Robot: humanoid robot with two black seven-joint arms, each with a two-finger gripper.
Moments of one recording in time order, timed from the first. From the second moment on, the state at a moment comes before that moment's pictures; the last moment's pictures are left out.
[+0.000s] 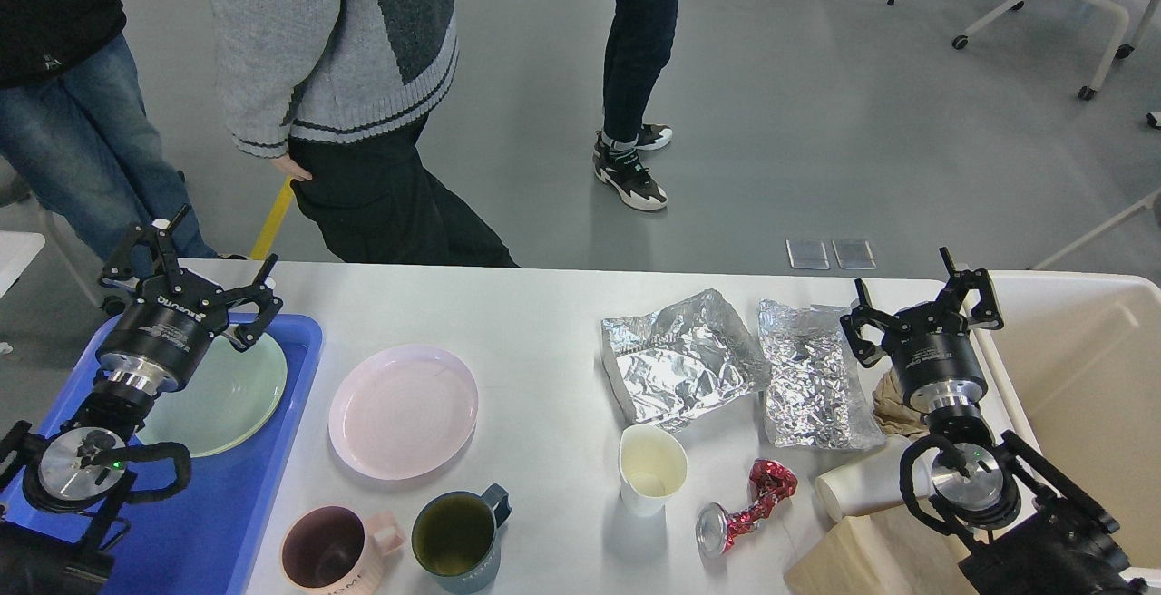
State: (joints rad) left arm -0.25 0.39 -1.37 -1.02 0.12 -0.41 -0.02; right arm 0.32 -0.21 1.12 0.77 -0.09 0.32 0.41
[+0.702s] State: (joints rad) left arm -1.18 0.84 0.03 -0.91 0.12 -0.42 -0.01; right arm 0.32 -0.21 1.12 0.77 -0.09 0.32 0.41
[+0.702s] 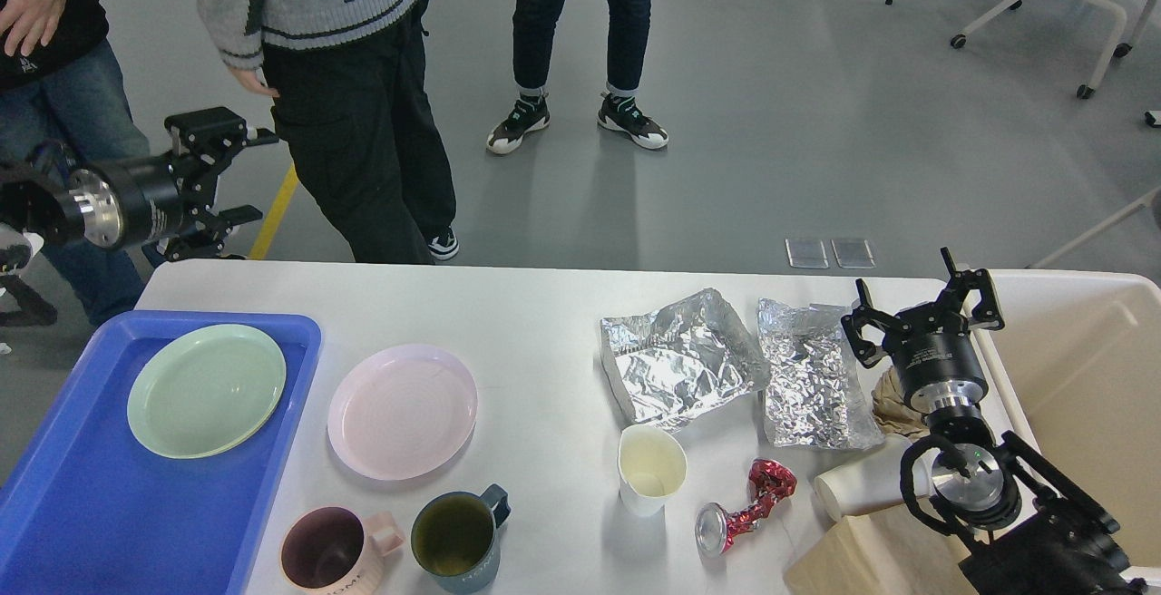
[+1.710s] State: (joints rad) left arm -2.44 0.21 1.29 -1.37 0.06 -0.84 -0.02; right arm 0.32 -0.21 1.12 0.77 -0.09 0.32 0.41
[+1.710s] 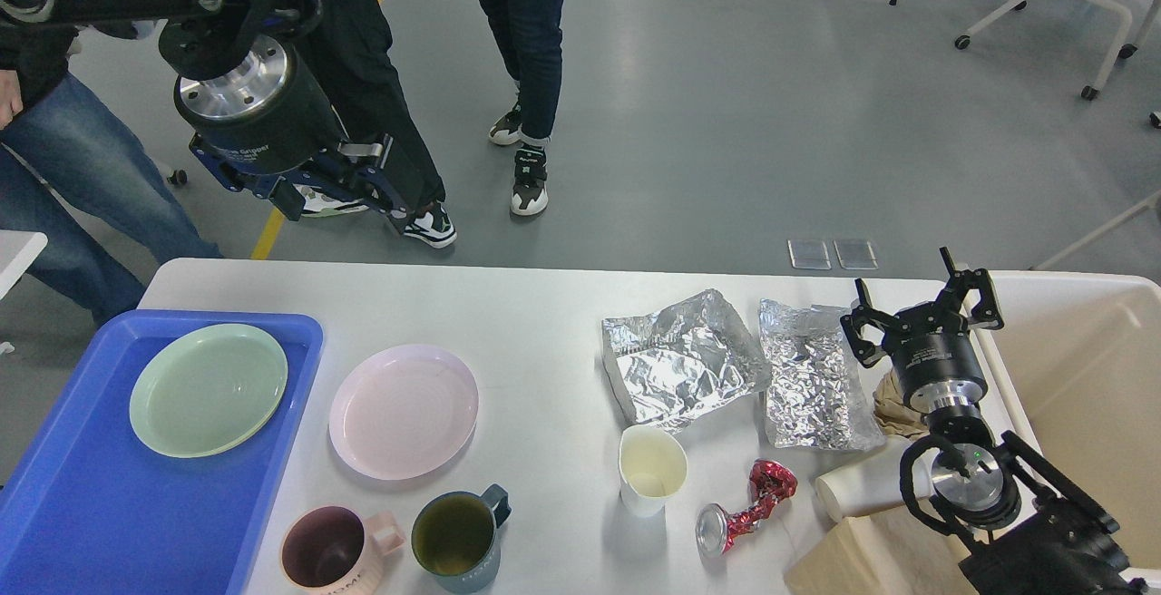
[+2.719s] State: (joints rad) left arm -2.61 0.12 1.51 -1.66 -0.35 -0.85 -0.02; right arm 0.32 -0.21 1.12 0.77 -0.09 0.32 0.41
